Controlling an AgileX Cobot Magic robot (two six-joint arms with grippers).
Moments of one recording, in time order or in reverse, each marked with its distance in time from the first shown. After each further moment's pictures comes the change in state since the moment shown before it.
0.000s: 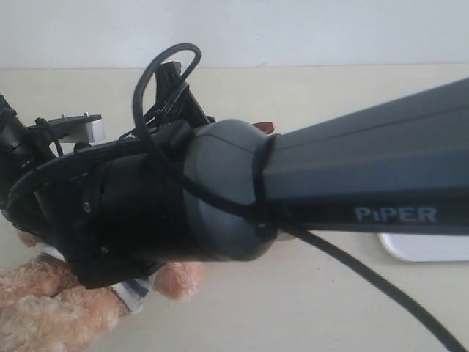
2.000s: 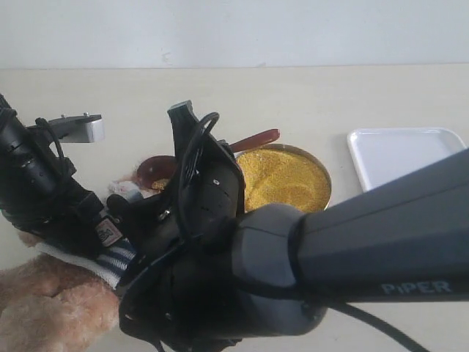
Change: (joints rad) left arm 0.000 0.000 0.000 0.000 0.000 0.000; right arm 0.019 0.000 0.280 -0.346 -0.065 0.295
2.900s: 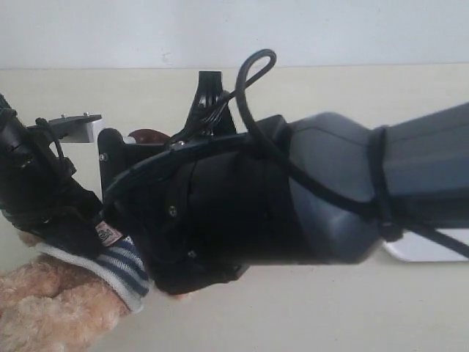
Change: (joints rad) left arm 0.000 0.000 0.000 0.000 0.001 0.003; right arm -0.044 -0.129 -0.085 0.308 -0.135 0.008
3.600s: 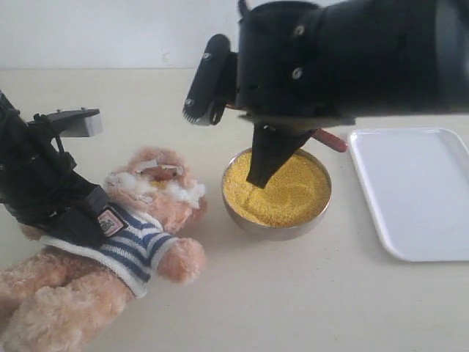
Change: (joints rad) left arm 0.000 0.000 0.000 0.016 -0.061 -0.060; right arm -0.279 -0.132 -0.005 0.295 -0.042 -0.039
